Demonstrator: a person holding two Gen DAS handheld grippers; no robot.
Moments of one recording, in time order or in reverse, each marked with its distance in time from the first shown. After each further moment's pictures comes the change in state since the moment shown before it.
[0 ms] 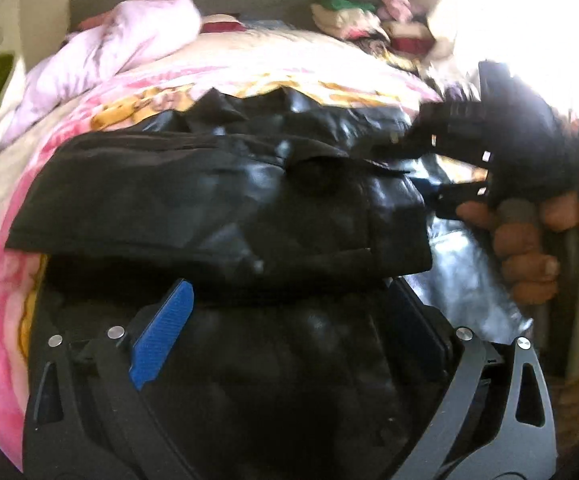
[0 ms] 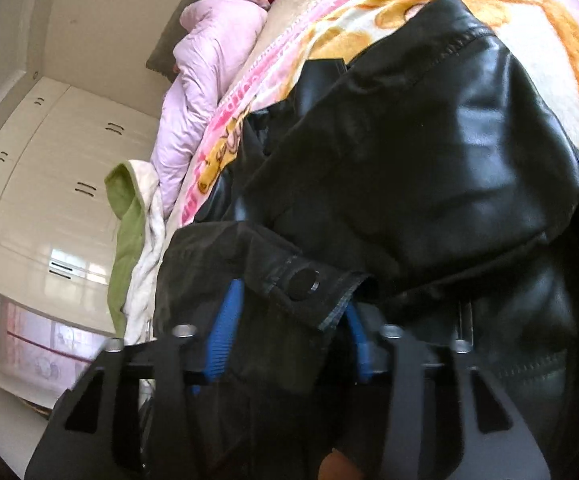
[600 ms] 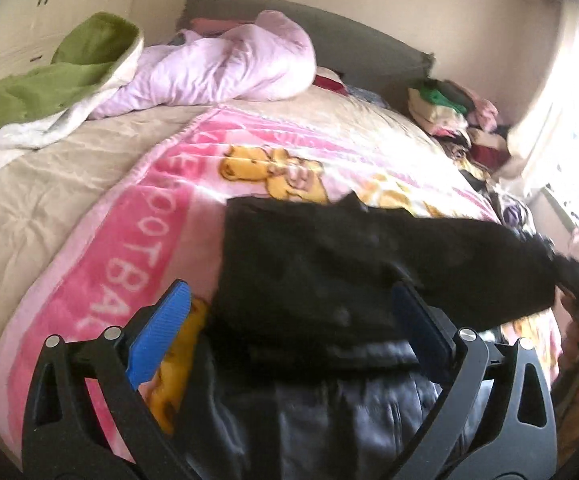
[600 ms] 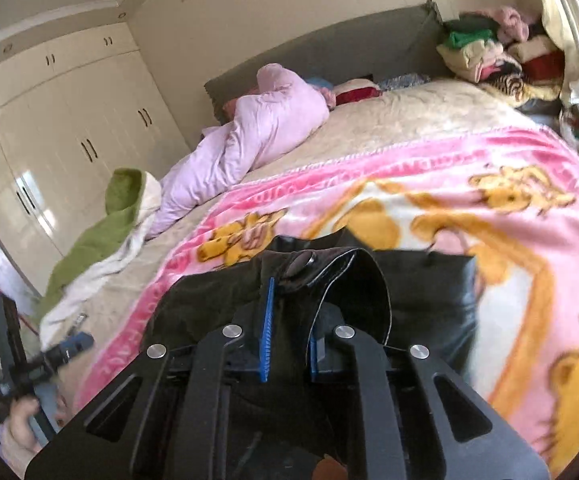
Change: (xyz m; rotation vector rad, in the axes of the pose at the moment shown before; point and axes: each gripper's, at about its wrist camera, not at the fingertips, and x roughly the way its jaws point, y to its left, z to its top) left arm -0.051 0.129 0.068 -0.334 -0.190 0.141; right arm -0.076 0.068 0.046 -0.511 -0.304 -0.161
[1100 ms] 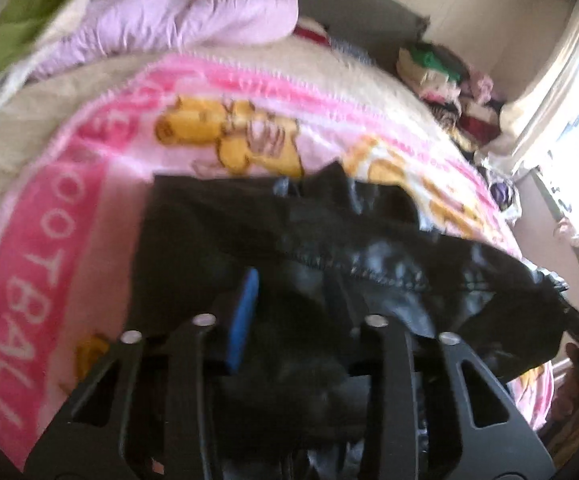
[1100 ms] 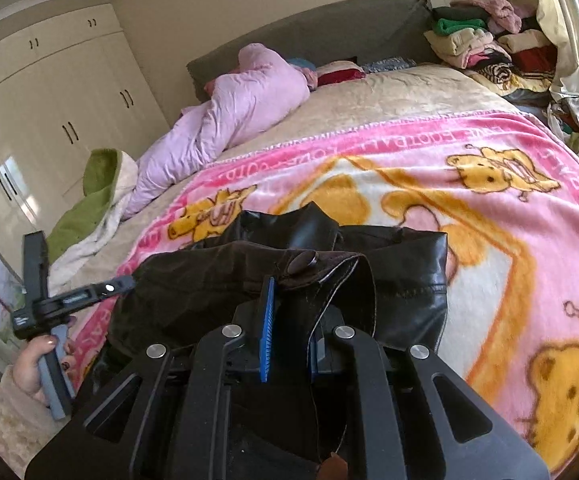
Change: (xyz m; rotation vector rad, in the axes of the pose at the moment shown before) left arm 0.112 -0.022 0.012 -0.002 0.217 -0.101; right arm 0.016 -0.020 -0.019 0.002 0.074 -0.066
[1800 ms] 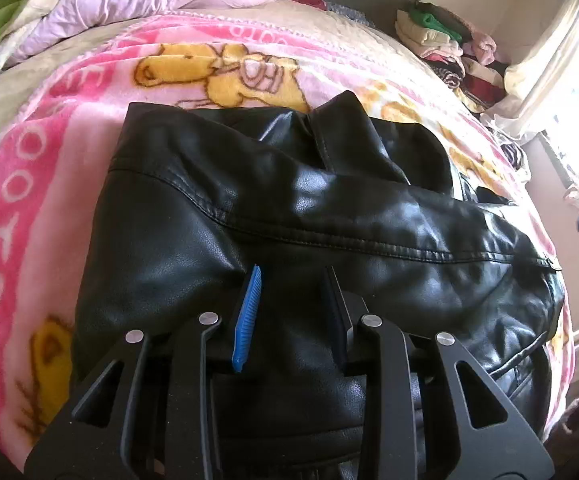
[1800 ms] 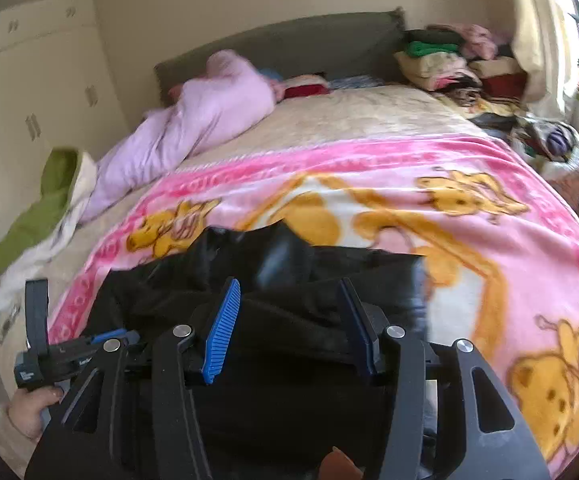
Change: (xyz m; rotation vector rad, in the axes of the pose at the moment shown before) left arm 0.040 0.004 -0.024 0.055 0.084 0.008; right arm 0.034 0.036 0.009 -0.068 -0.012 -0.177
